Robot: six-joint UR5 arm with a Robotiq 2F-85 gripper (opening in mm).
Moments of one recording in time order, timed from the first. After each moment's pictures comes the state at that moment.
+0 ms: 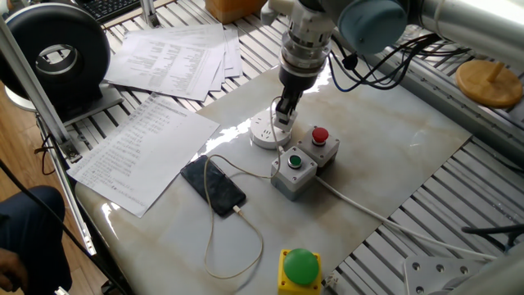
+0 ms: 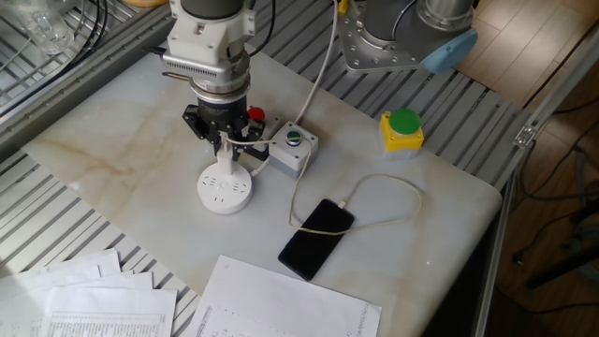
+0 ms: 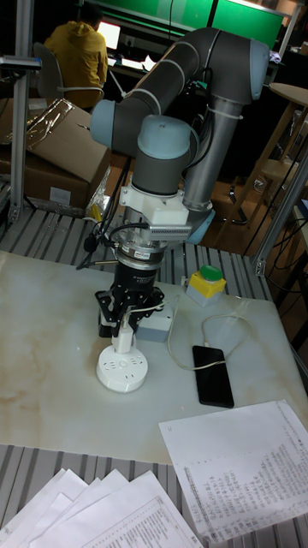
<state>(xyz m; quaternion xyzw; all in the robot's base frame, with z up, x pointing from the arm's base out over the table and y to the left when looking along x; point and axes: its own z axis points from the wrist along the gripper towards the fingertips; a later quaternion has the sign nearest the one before) 0.522 -0.018 0.074 -0.21 0.98 0.01 0.06</state>
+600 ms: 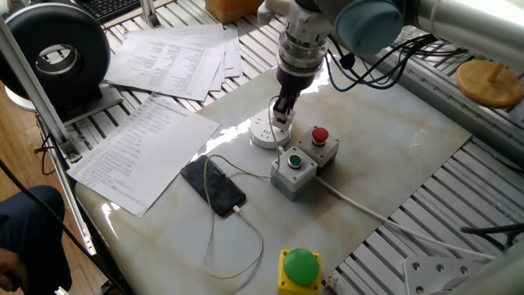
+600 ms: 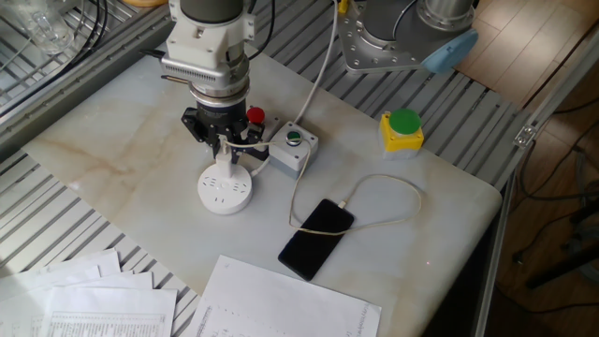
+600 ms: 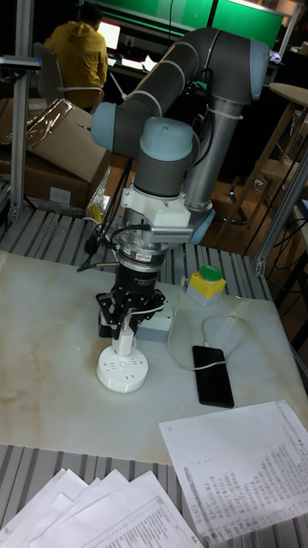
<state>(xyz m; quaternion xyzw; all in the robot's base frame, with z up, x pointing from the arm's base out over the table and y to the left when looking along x) 0.528 -0.018 0.073 -0.20 0.98 0.00 0.07</state>
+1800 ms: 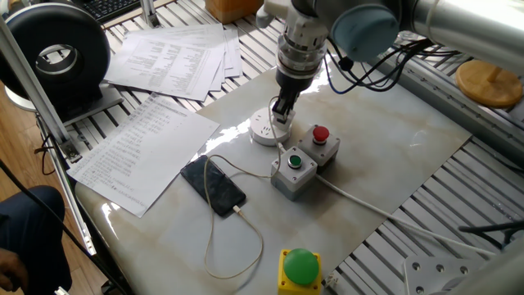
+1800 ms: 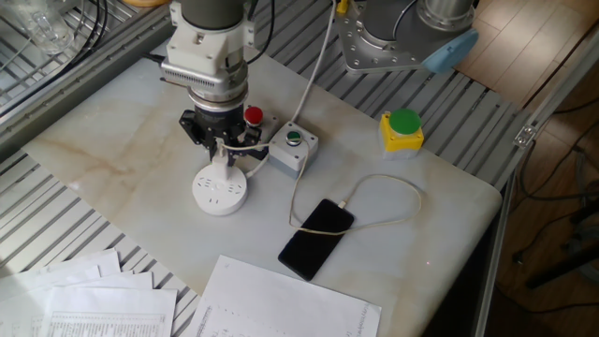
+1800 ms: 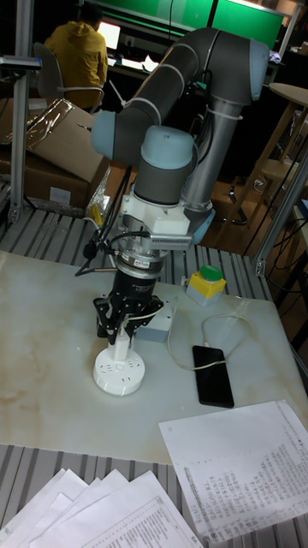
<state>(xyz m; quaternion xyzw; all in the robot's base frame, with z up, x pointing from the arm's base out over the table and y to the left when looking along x) 0.538 -0.020 0.061 -0.20 0.98 -0.01 0.07</state>
